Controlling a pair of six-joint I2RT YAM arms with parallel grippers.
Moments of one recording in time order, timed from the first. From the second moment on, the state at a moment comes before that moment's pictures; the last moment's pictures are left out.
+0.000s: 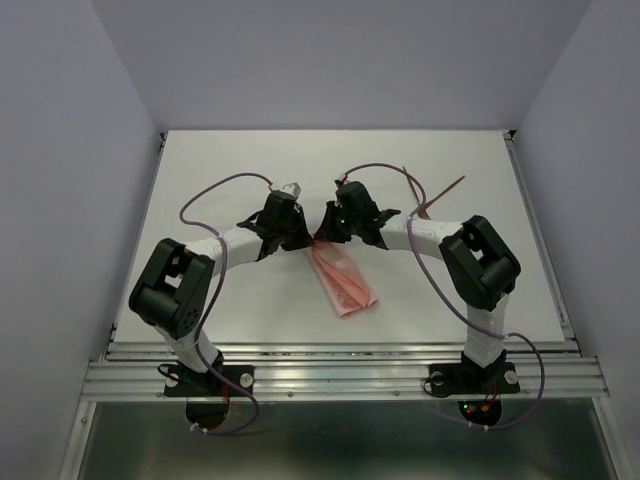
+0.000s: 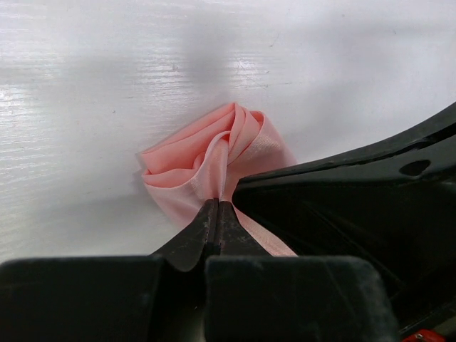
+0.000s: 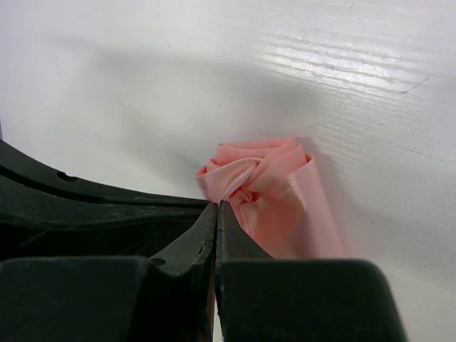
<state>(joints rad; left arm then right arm) -0.51 1.66 0.90 -0.02 0.11 -0.62 0.68 1.94 1.24 0.00 -0.19 0.73</state>
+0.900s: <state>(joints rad) -0.51 1.64 0.89 -0.01 0.12 -0.61 0.68 2.02 1.25 0.04 -0.18 0.80</state>
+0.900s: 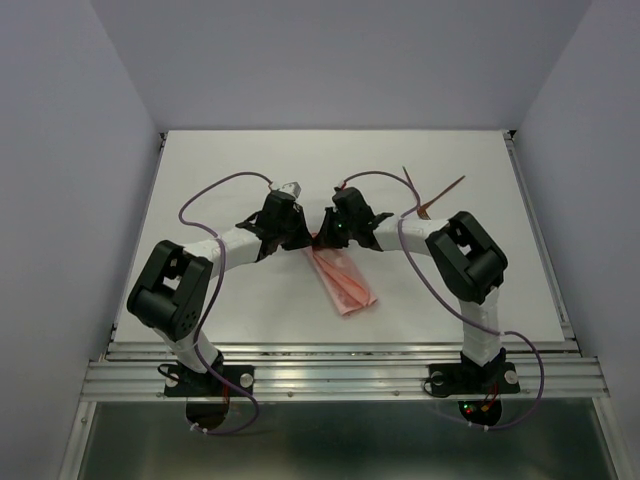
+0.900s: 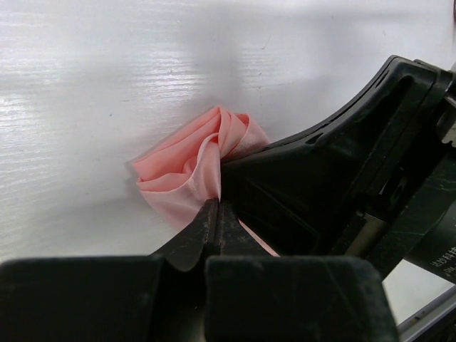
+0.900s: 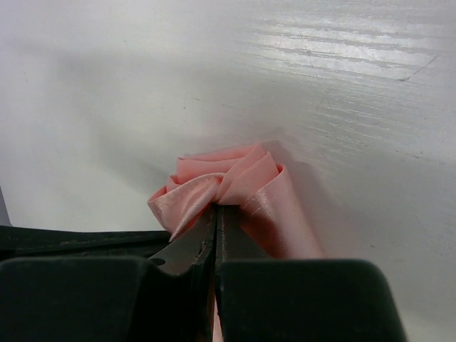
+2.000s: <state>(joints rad) -0.50 1.64 0.89 0.01 0.10 -0.61 0.68 2.05 1.33 -0.03 -0.18 0.80</state>
